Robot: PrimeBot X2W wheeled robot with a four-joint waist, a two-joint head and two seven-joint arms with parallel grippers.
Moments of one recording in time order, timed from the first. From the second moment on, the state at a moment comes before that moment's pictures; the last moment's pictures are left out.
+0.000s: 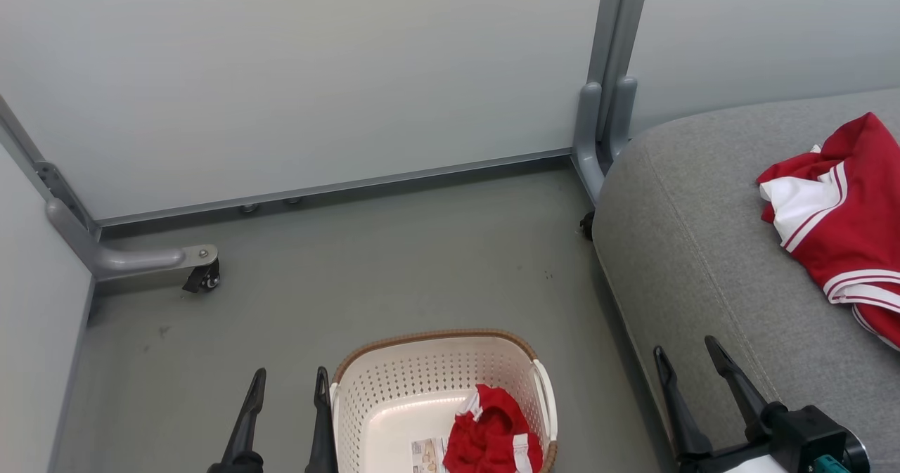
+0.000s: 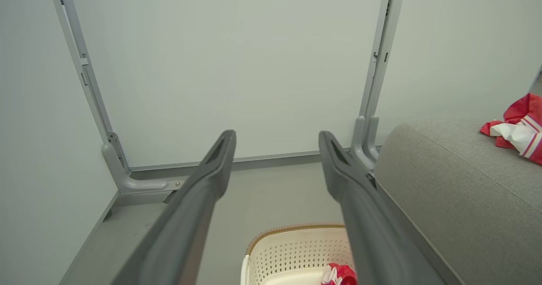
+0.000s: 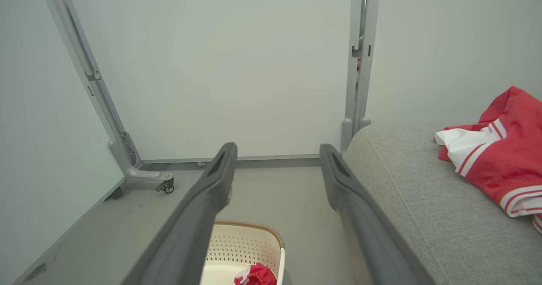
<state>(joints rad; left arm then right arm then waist) 0.23 0.05 -0.23 -0.04 -0.13 0.10 -0.26 0.18 -0.05 0.08 -0.02 0.17 0.13 -0.26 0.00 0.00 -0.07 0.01</state>
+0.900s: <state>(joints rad) 0.15 0.05 -0.25 -0.03 -0.12 0.09 -0.26 0.08 -0.05 0.08 -0.05 0.16 0.13 -0.26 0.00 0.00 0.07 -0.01</state>
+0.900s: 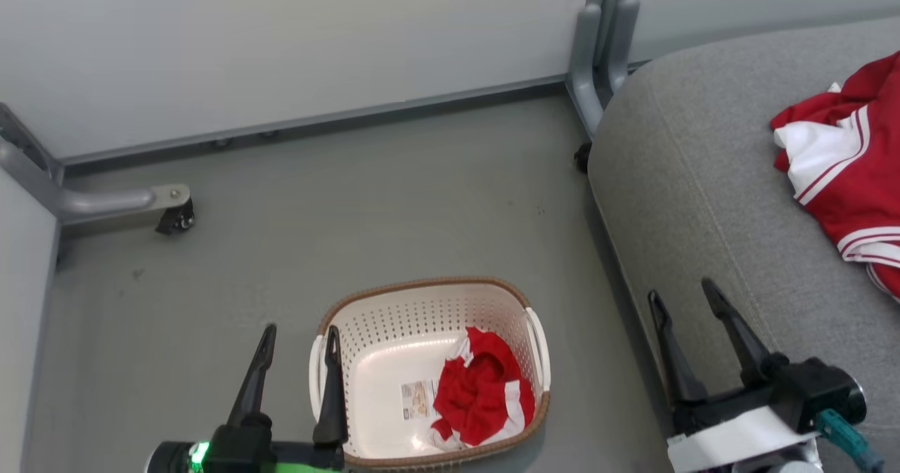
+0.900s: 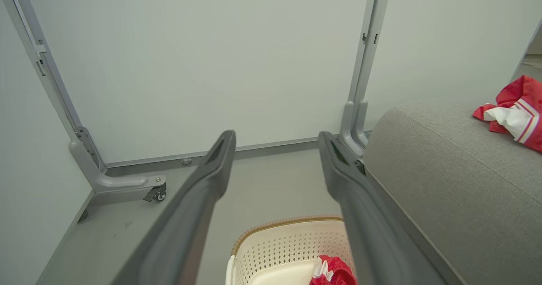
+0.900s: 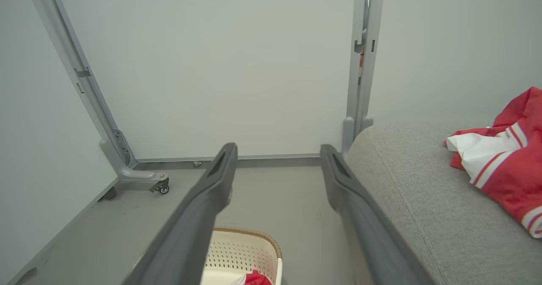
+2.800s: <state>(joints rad) -1.24 0.08 -0.90 1.24 -0.11 -0.11 -0.22 -0.49 -0.05 0.14 -0.37 0.23 0.13 -0.26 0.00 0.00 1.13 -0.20</state>
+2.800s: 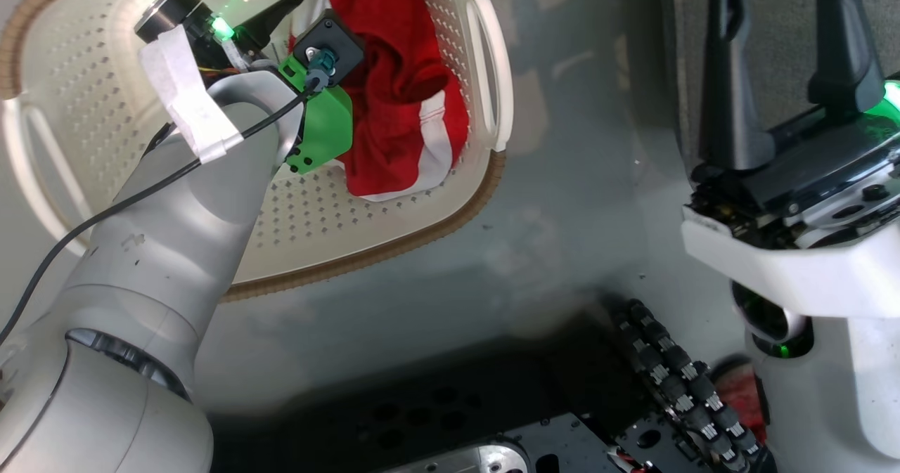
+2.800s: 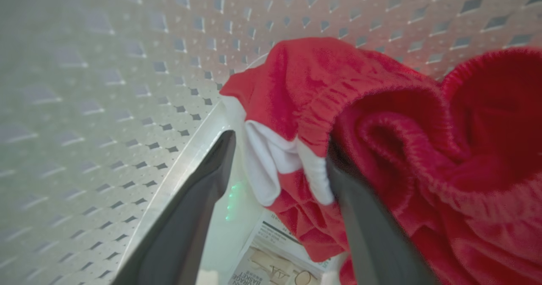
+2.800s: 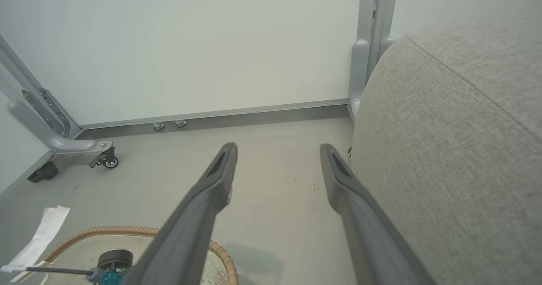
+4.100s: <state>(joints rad) -0.88 0.06 -0.83 0.98 -0.26 -0.07 -0.26 -0.39 -0.05 0.18 -0.24 0.18 0.13 -0.26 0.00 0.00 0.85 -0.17</state>
